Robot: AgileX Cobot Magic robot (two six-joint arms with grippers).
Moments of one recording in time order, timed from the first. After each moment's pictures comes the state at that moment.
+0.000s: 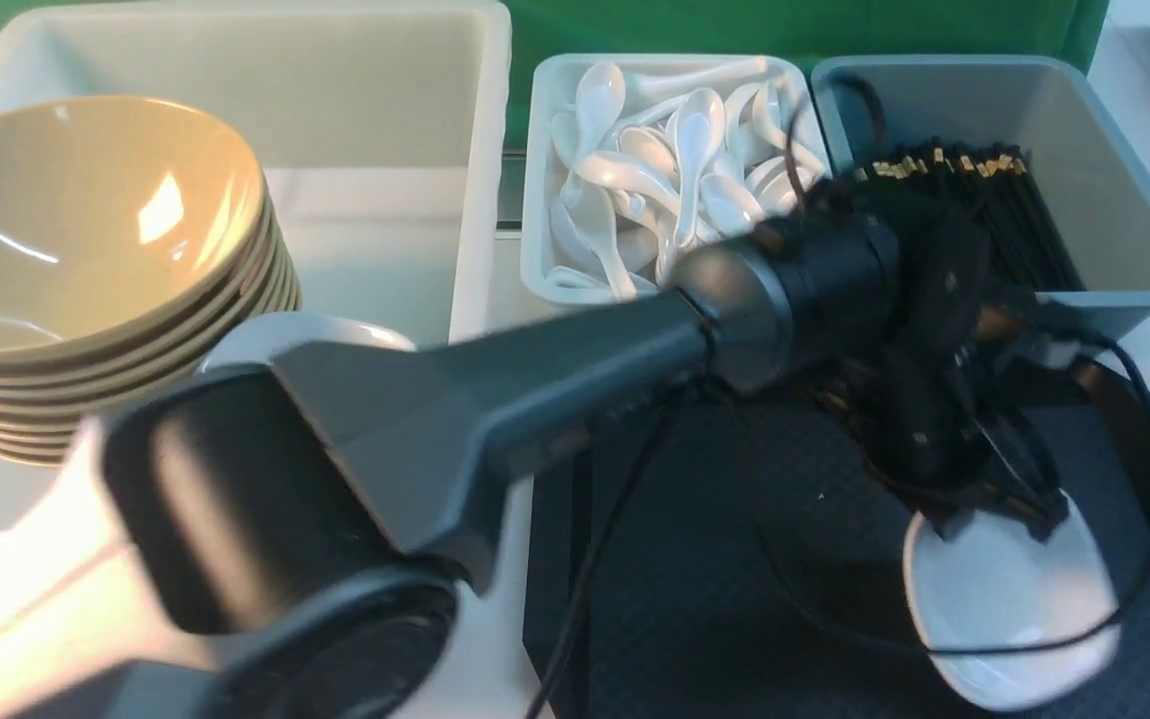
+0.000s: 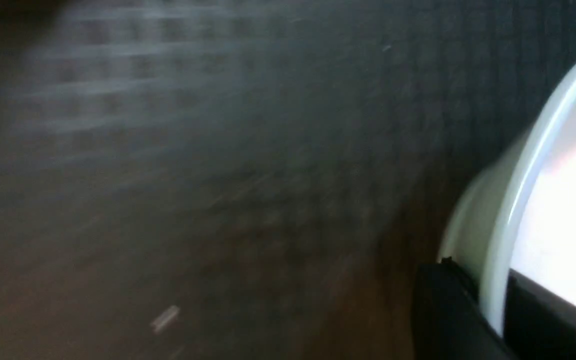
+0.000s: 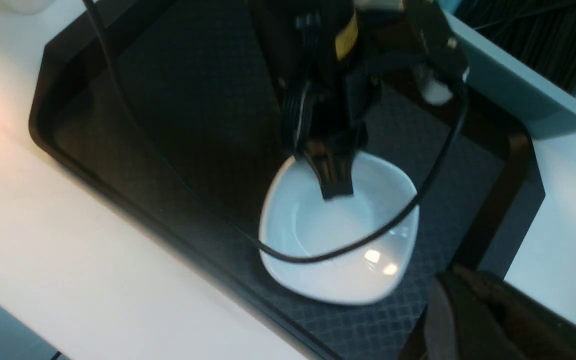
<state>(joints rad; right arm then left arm) 0.47 0.68 -1.04 -0.11 1.27 -0.07 -0.90 2.28 -2.06 -0.27 1.05 0.07</state>
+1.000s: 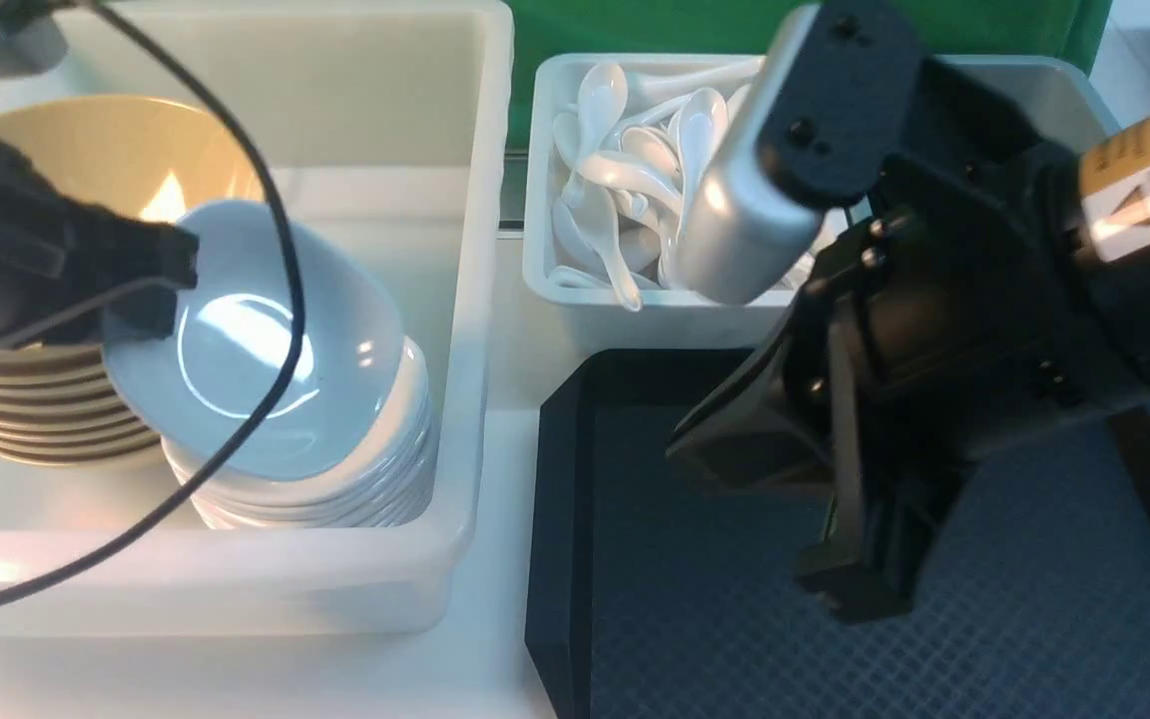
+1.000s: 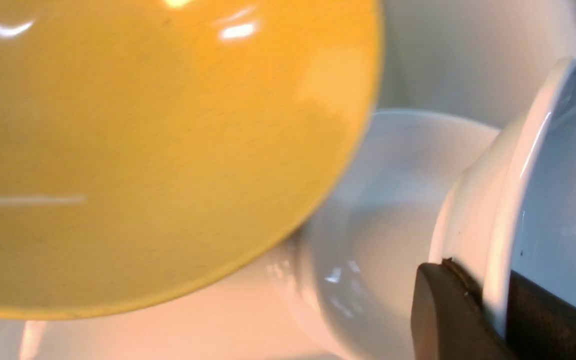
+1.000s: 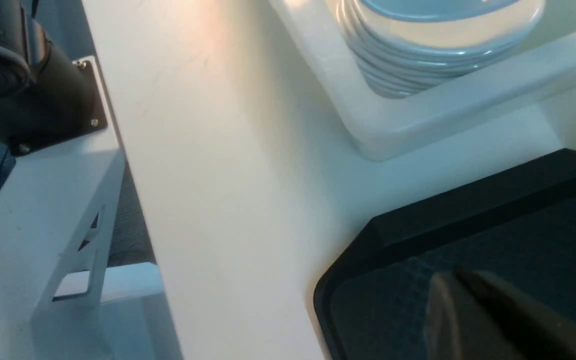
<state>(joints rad) 0.79 1.29 -1.30 0.30 0.98 -0.39 -0.09 1.18 -1.08 -0.17 0.95 0.02</state>
